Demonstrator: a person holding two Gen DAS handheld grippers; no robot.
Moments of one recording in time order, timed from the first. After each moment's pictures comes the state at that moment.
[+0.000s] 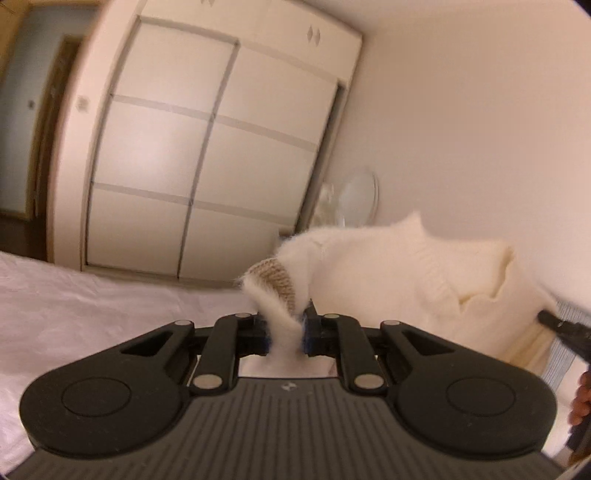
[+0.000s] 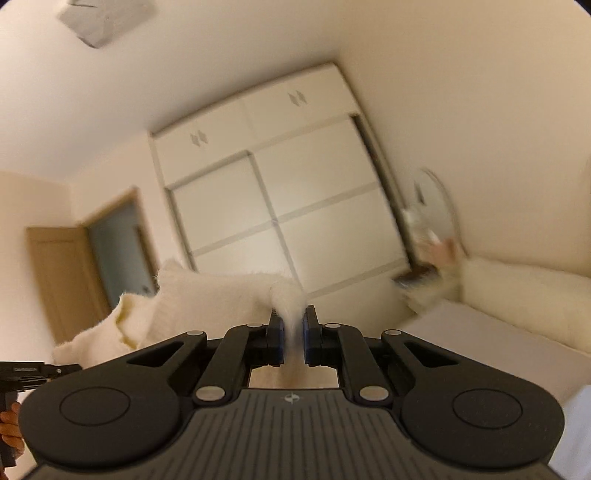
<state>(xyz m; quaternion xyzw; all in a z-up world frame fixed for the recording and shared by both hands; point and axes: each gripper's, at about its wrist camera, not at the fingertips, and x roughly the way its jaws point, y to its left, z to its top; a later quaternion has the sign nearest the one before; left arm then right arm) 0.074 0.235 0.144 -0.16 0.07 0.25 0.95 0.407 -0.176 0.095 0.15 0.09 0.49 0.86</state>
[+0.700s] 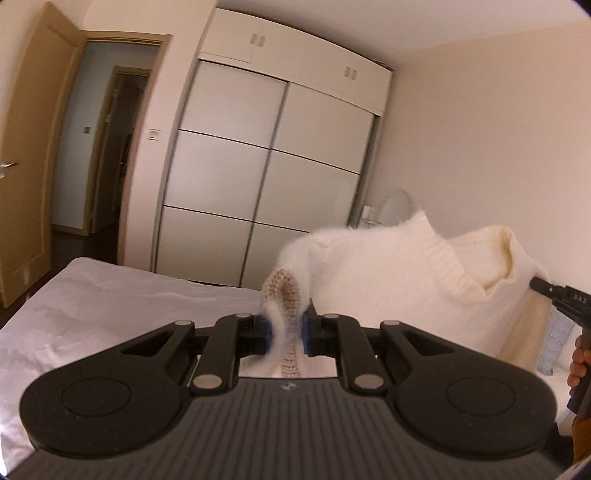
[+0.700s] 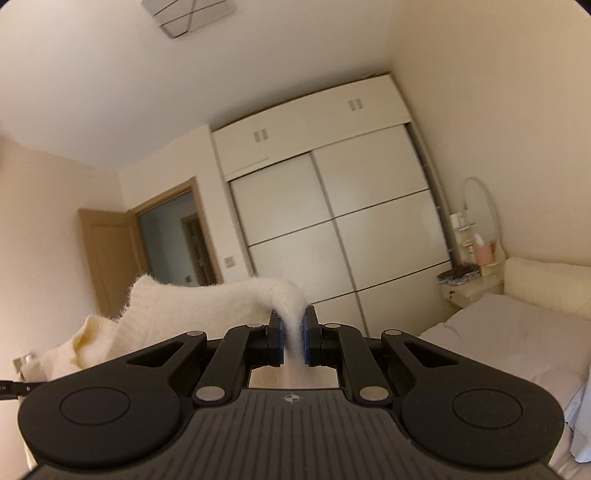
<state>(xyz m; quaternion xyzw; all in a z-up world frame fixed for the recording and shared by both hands) -0.302 0.166 0.143 -0.15 0.06 0.32 0.93 0.125 -0.162 0.130 0.13 0.08 0.53 0.83</state>
